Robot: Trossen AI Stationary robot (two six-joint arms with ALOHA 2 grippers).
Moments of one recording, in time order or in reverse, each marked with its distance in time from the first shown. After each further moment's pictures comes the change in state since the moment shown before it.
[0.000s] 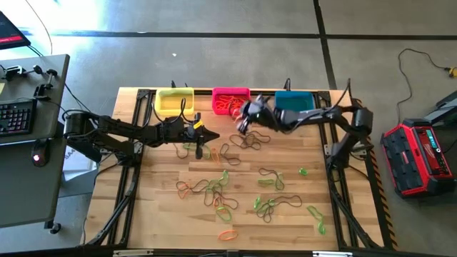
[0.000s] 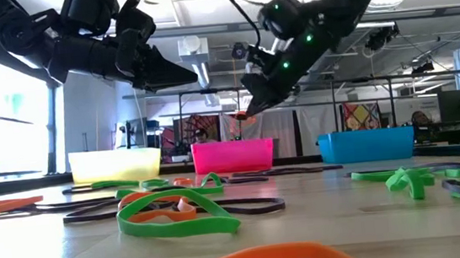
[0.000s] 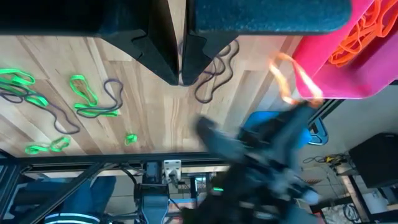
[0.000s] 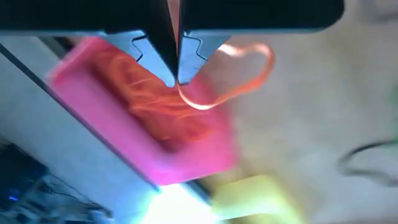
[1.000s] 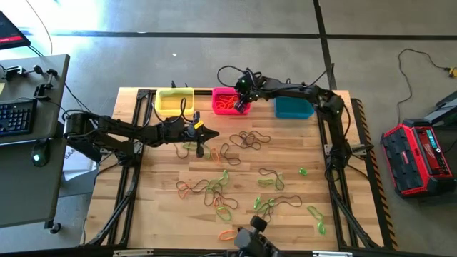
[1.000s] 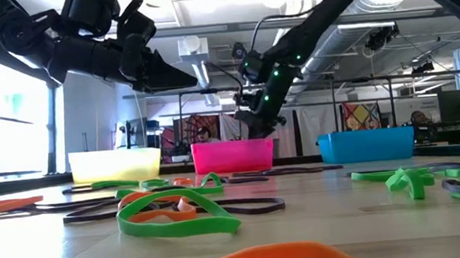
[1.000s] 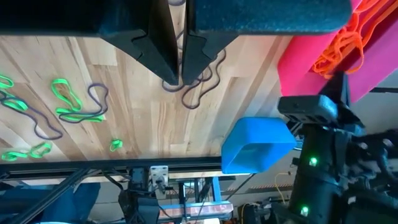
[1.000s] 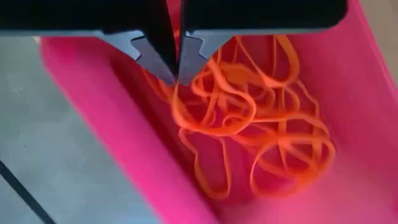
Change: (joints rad) left arm 0.001 0.000 0.000 -0.016 -0.052 0.009; right arm -0.292 0.390 0.556 -0.534 -0.321 -0.101
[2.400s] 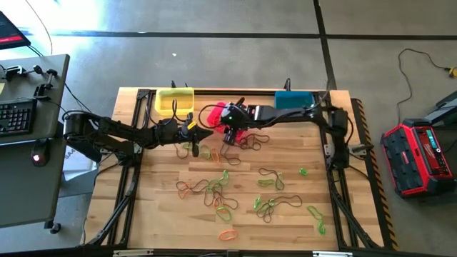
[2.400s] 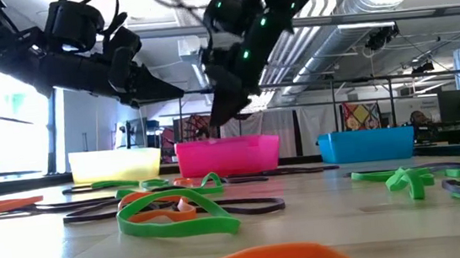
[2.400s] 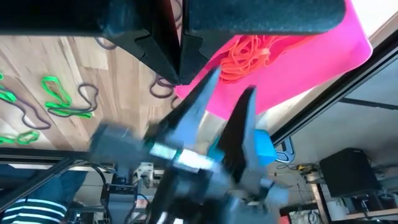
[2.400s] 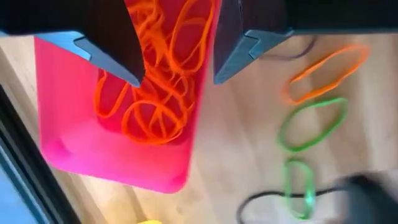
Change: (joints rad) left arm 0.033 -0.006 -0.138 0.173 -0.021 -0.080; right arm 0.405 -0.139 -0.040 -0.072 0.121 0.129
